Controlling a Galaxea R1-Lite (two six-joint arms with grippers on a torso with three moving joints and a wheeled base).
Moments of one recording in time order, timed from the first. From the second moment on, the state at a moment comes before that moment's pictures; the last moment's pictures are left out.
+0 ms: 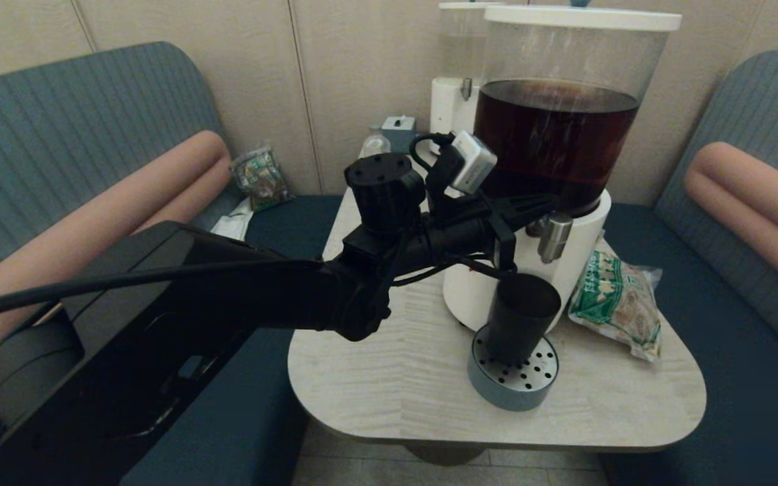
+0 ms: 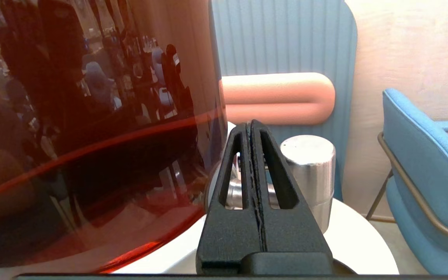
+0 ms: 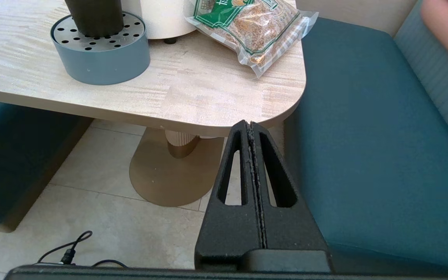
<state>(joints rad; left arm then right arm) -0.69 2.32 -1.63 -0.94 -0.68 0.11 0.00 0.00 0.00 0.01 0.04 -0.07</state>
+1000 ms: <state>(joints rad) -0.69 2.33 -1.69 -0.91 -0.69 0.06 0.00 0.00 0.00 0.01 0.04 -0.07</state>
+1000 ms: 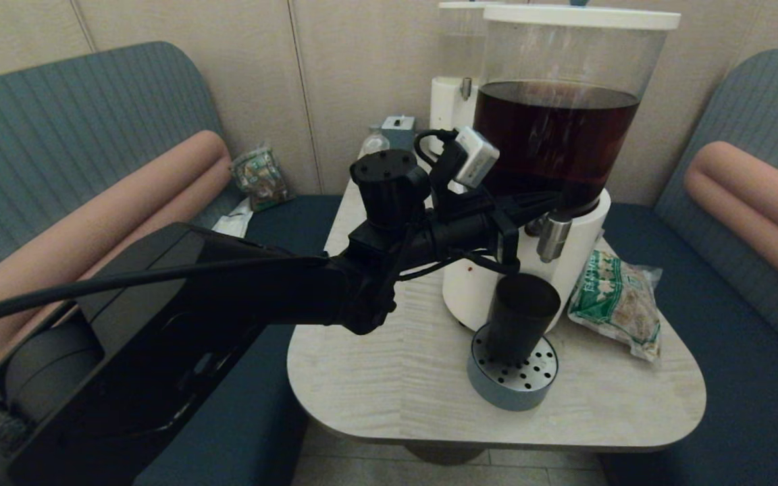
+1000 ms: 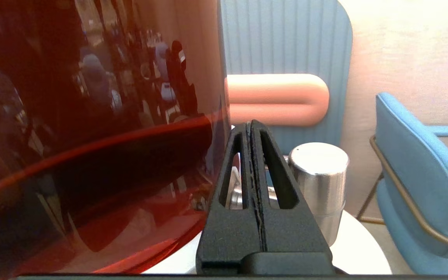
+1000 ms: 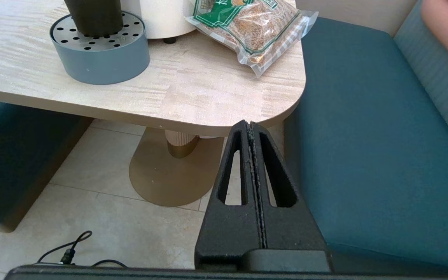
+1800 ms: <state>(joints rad) -0.67 1.94 -1.35 -0.82 -0.67 0.04 0.00 0.00 0.00 0.01 0.04 -0.07</state>
